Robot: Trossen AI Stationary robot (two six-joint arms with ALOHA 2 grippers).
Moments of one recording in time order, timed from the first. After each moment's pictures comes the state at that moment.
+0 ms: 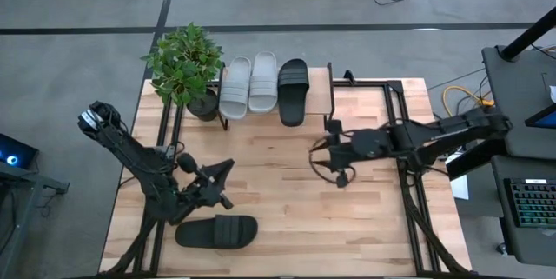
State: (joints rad) left arm -0.80 1.28 0.80 0.60 -1.57 0.76; right arm 0.21 1.17 0.95 -0.23 0.21 -0.28
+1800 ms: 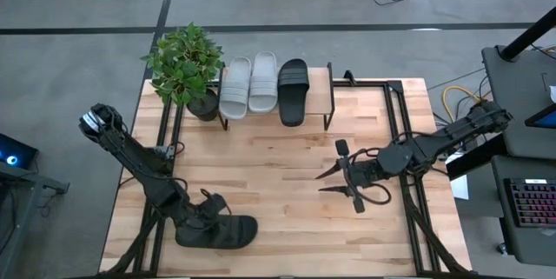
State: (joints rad) left arm -0.81 1.32 0.78 -0.19 -0.23 -1.68; right arm 0.44 1.12 0.88 0.04 0.21 -0.12
